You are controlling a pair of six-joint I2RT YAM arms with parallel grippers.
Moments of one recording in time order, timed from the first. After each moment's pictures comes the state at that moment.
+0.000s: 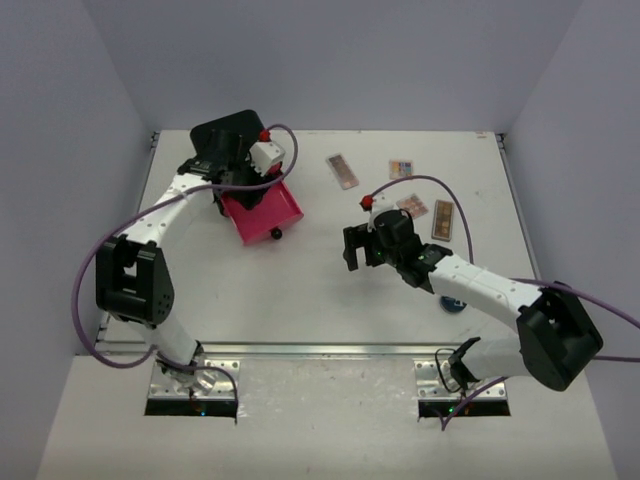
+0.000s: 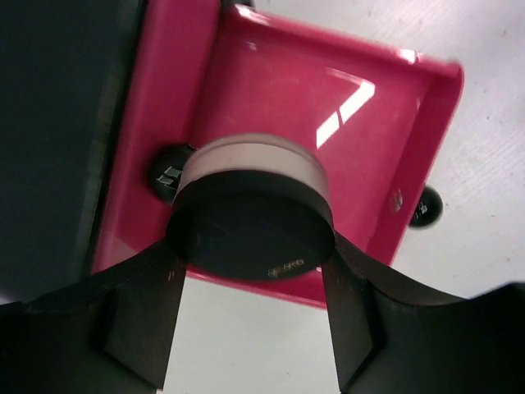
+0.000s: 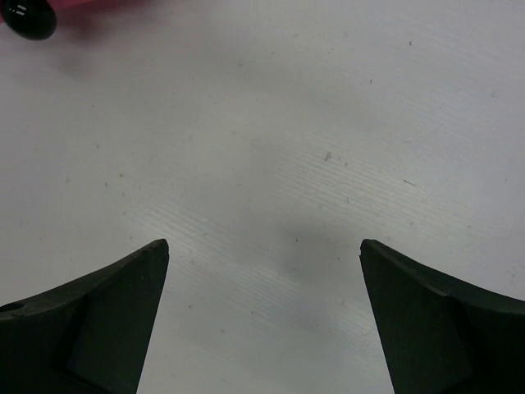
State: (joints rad) left arm -0.20 1.62 1.38 -0.61 0.17 0.55; right arm 0.65 1.33 0.69 -0.02 0.12 0.25
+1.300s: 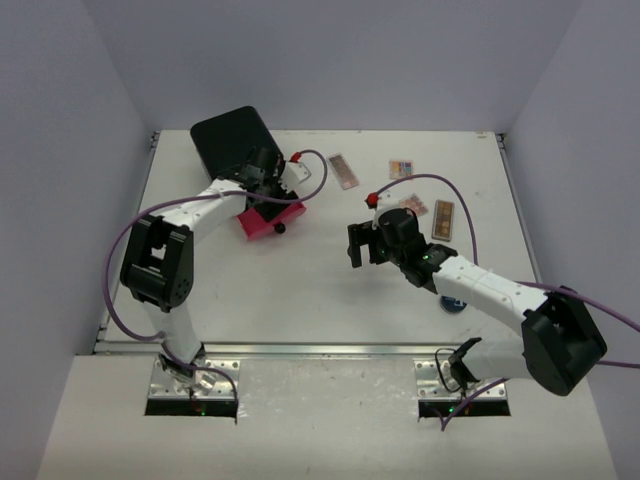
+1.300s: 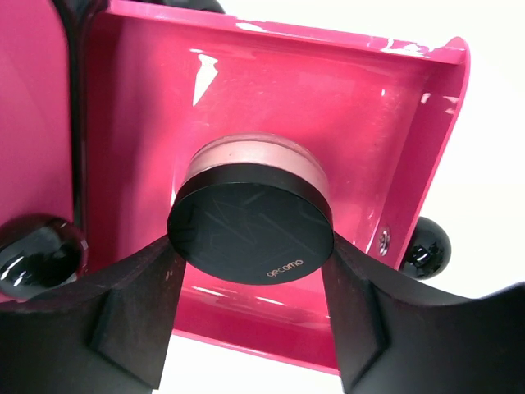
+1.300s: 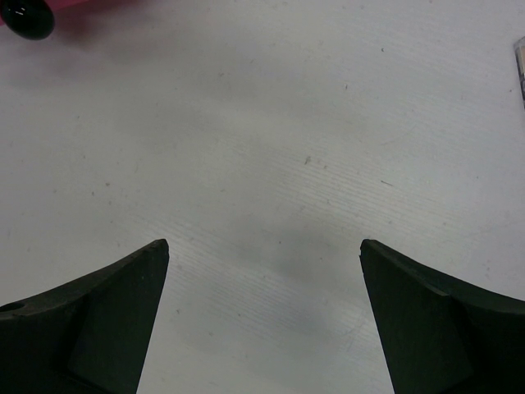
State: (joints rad) left arm -0.35 1.80 1.35 -0.48 -0.09 0.57; right arm 0.63 1.30 0.69 -0.03 0.15 0.24
